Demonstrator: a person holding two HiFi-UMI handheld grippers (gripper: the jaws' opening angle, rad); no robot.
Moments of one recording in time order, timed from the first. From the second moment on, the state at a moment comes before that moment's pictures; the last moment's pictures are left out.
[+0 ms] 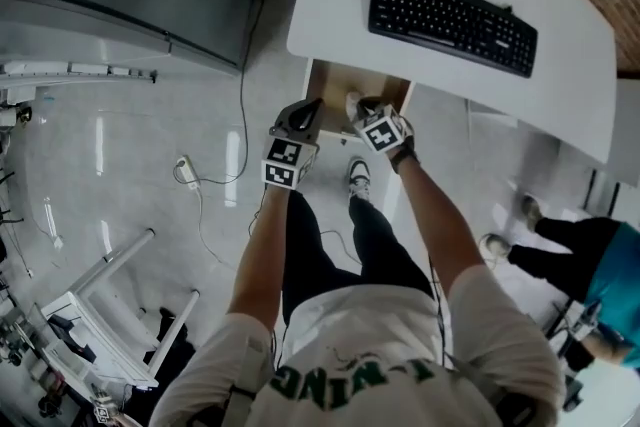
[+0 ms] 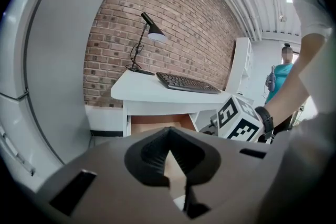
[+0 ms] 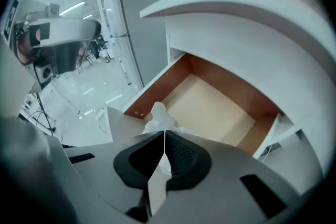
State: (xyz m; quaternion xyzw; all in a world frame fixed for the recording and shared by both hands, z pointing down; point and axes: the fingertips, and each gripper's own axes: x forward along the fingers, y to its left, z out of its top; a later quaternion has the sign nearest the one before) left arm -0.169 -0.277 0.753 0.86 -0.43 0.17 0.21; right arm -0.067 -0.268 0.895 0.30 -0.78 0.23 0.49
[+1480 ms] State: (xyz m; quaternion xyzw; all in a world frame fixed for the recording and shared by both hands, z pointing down) left arm -0.166 -0.266 0.411 0.83 -0.56 0.05 0.05; right arm 0.011 -0.268 0.448 0.56 -0.82 0.09 0.08
